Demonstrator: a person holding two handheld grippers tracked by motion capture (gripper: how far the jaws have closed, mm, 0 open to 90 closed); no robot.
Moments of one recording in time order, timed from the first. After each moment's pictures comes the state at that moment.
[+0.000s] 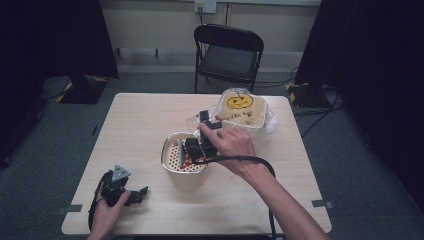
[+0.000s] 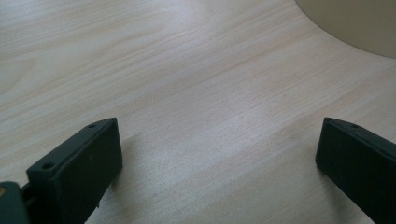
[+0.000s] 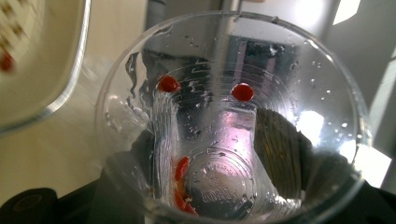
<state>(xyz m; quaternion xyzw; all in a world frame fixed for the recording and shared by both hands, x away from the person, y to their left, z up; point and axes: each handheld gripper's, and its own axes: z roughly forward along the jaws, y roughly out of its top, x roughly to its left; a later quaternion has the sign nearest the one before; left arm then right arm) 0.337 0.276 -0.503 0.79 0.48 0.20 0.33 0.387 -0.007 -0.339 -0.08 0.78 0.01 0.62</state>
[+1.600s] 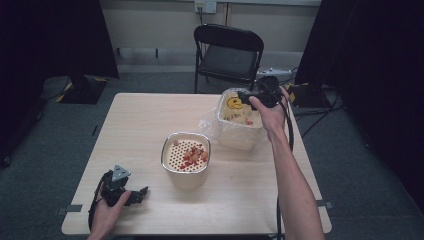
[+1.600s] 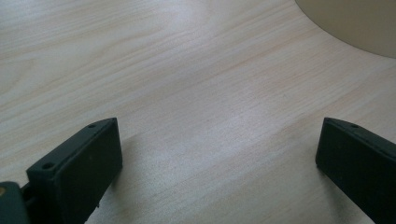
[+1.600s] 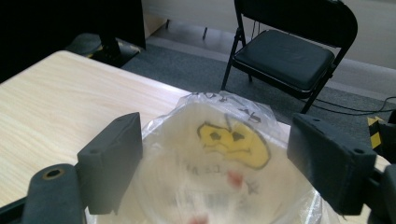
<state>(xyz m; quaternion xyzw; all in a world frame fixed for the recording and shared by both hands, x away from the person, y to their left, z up) 0.337 0.276 -0.503 0.79 0.48 0.20 0.33 0.531 -0.172 -0.298 0.46 0.73 0.42 0.27</state>
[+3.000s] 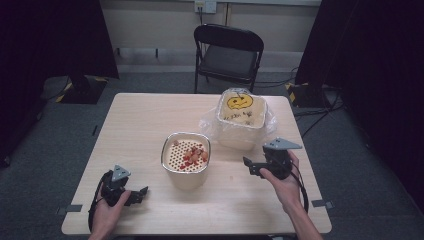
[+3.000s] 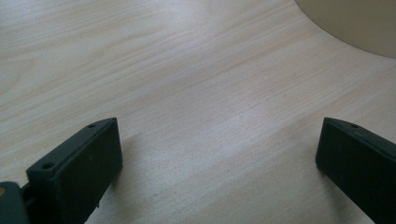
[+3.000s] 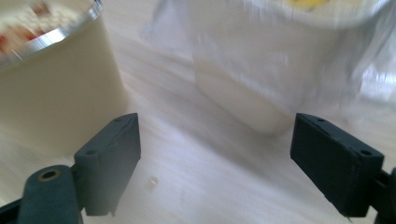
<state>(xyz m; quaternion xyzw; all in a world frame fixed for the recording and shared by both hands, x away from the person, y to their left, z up) 0.337 0.276 -0.503 0.79 0.48 0.20 0.33 0.378 -0.200 -0.404 0.43 0.77 0.41 0.22</state>
